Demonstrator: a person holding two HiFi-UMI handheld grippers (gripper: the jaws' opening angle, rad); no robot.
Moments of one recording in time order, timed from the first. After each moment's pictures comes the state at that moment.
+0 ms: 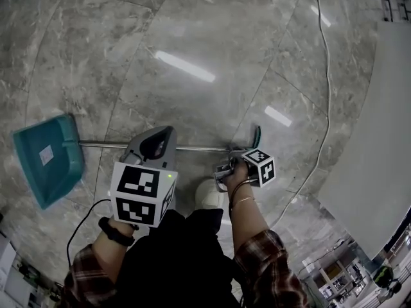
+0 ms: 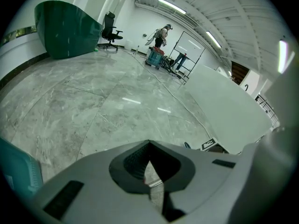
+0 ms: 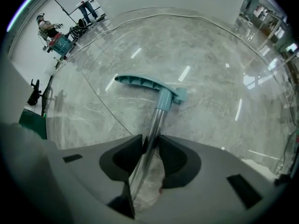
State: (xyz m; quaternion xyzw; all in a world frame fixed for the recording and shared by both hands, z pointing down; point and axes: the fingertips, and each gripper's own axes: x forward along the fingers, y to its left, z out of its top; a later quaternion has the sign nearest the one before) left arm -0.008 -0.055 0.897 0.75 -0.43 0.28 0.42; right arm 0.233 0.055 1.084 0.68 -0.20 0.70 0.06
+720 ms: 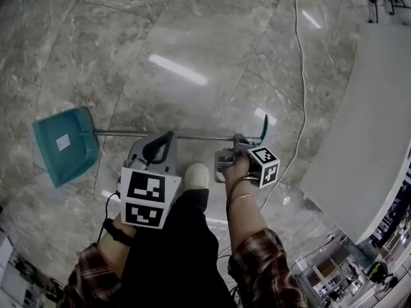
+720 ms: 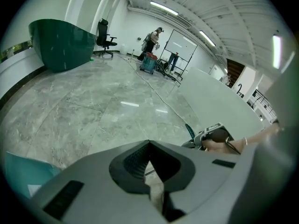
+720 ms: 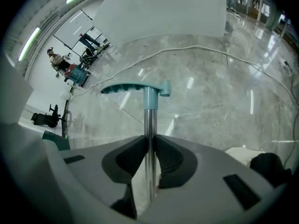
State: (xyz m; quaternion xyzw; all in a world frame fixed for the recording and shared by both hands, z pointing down) left arm 0.009 -0.035 0.776 0.76 -0.43 0.28 0.40; right arm 0.254 0.009 0.927 0.72 -0.22 0.66 -0.07
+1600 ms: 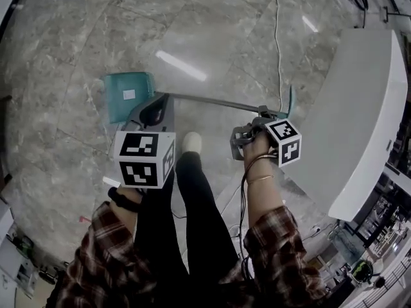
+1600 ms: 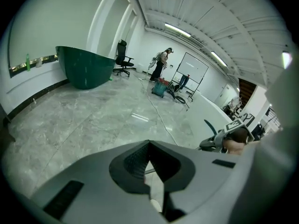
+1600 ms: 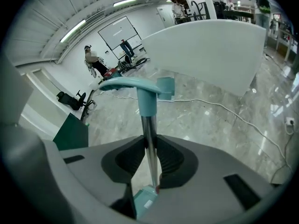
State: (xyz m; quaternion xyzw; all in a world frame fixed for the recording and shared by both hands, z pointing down) left arm -0.035 -0.045 0.516 0.72 -0.53 0.20 0.39; right arm 0.269 -0.058 0.596 0.75 -0.38 0.55 -0.01
